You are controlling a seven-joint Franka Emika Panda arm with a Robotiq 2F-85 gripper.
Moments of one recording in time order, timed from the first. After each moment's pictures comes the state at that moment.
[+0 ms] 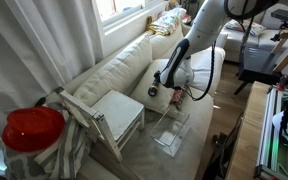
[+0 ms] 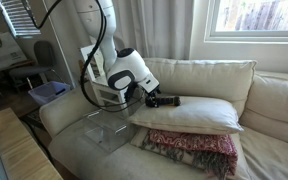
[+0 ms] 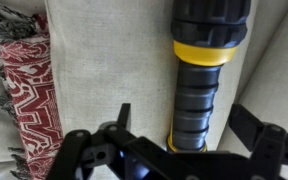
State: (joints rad) arm -0.11 1.10 0.09 -1.83 0.48 3.49 0.62
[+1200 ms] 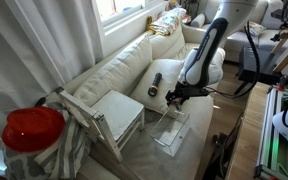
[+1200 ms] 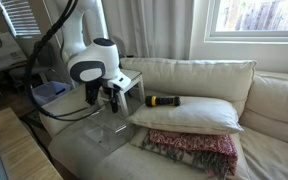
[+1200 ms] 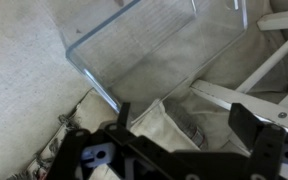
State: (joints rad) arm -0.46 0.83 0.43 -2.40 0.13 3.28 0.26
